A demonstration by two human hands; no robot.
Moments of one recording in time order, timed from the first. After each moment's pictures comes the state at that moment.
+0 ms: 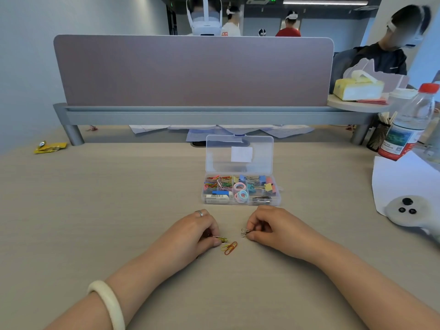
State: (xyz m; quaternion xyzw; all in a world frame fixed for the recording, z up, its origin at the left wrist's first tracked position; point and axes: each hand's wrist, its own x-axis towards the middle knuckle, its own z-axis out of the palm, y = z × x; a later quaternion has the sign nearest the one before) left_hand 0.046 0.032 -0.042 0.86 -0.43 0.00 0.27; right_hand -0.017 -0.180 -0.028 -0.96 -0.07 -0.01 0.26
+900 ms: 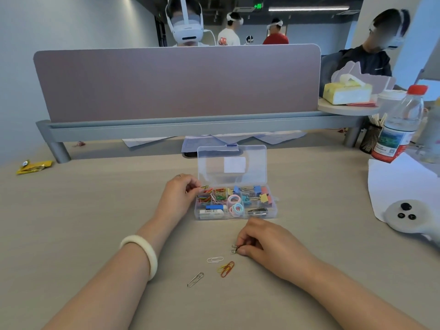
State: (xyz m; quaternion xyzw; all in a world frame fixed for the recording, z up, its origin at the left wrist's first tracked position) left_hand 0.152 -0.007 -0.026 0.87 -0.26 0.12 0.40; right_hand -0.015 -0.166 -0.030 -0.96 -0.07 -0.07 0.25
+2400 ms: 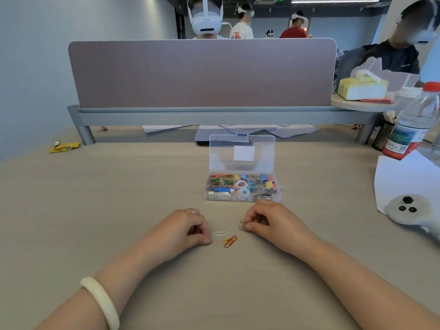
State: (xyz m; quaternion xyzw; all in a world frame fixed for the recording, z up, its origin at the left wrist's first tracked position) left_hand 0.040 0.049 -0.027 0.88 -0.37 -0.06 0.27; right_hand -0.019 -0.175 -0.032 -0.95 -0.06 -0.06 0.30
